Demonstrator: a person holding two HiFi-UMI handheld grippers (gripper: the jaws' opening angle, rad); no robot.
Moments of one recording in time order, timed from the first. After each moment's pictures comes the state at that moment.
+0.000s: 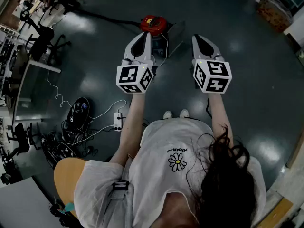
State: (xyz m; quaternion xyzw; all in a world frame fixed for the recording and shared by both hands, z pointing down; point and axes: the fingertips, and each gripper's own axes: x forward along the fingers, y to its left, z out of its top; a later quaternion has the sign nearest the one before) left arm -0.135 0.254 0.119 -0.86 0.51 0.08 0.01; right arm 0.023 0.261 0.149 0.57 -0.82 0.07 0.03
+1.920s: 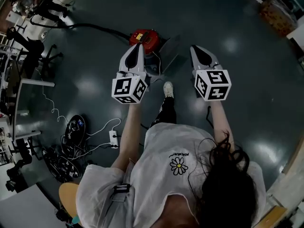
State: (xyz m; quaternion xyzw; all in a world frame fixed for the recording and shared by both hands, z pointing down) left arm -0.092 0.027 0.185 -0.85 0.53 0.06 -0.03; right arm 0.090 0.037 0.223 0.54 -0.83 0.12 0.07
